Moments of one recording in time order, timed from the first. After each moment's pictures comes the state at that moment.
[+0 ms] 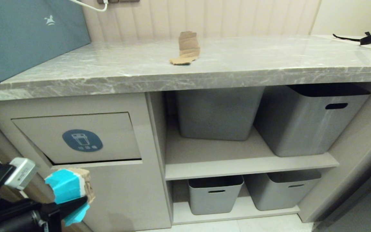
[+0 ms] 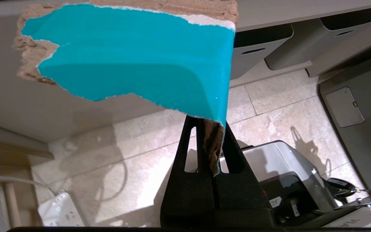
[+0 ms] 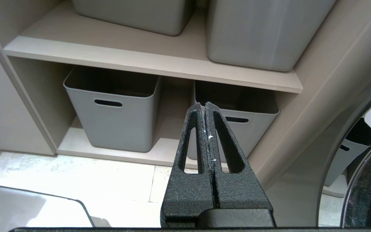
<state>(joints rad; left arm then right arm) -0.22 1.09 -0.33 -0.30 -0.17 -0.12 0.01 0.00 -0.01 0.01 0.07 -0.14</state>
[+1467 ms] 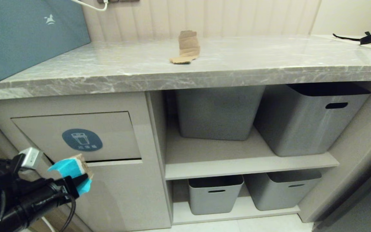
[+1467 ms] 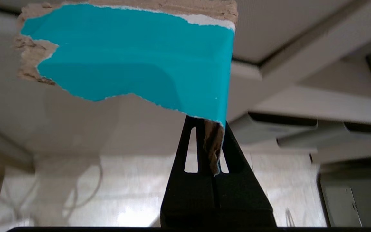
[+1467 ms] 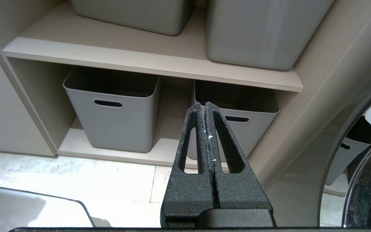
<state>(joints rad) -0.03 1.49 -0.20 -0.95 -0.16 -0.32 0.01 0.00 0.00 0.01 0.07 -0.13</state>
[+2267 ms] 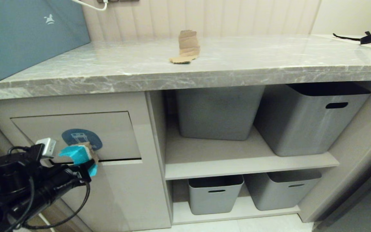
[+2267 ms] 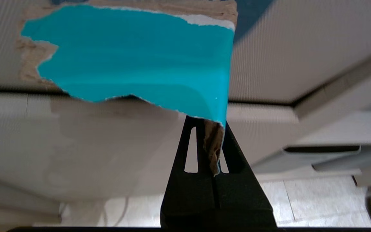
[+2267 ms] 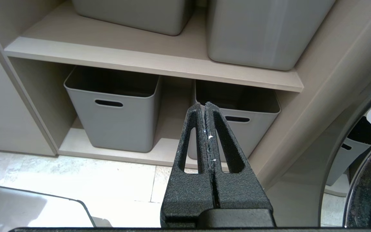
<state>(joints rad) 0.00 1.78 -0.25 -1.29 -0.15 -0.19 0.01 0.00 0.00 0.01 0.07 -0.13</state>
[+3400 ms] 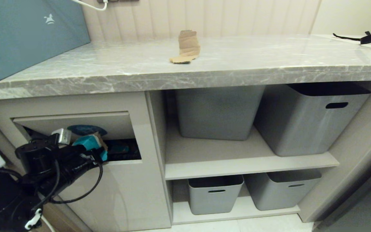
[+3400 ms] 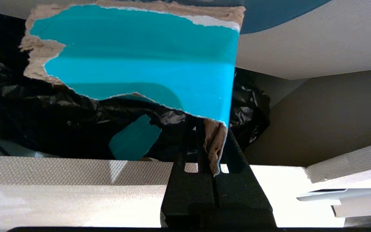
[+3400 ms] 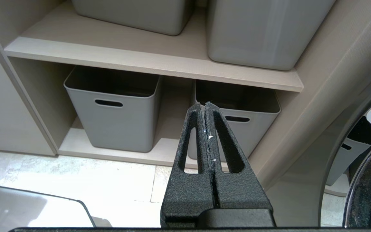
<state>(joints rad) -0.01 1.97 -0.43 -1.35 -0.15 -0.32 0.01 0.00 0.00 0.01 0.07 -0.13</state>
